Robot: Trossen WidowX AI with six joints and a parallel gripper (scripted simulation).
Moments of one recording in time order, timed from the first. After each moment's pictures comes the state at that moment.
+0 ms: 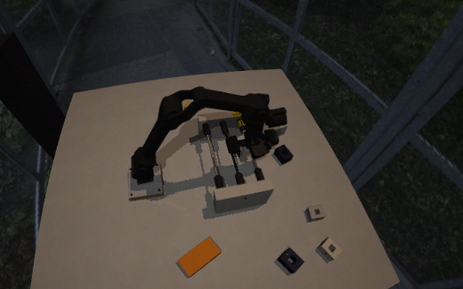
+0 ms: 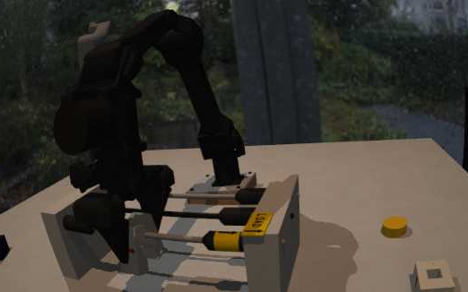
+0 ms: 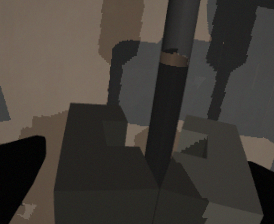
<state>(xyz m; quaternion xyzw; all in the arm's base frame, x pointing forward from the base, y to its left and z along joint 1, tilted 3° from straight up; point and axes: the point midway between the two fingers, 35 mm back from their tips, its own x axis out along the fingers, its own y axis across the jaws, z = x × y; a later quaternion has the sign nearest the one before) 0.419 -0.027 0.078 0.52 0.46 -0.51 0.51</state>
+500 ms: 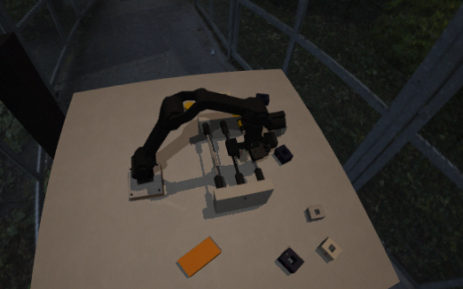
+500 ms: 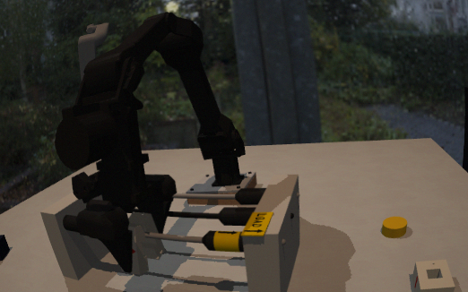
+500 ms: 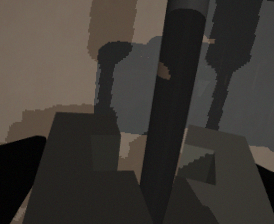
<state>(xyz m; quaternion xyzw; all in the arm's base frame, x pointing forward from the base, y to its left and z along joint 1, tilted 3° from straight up) 0.418 -0.028 0.063 0.52 0.46 -0.52 0.51</state>
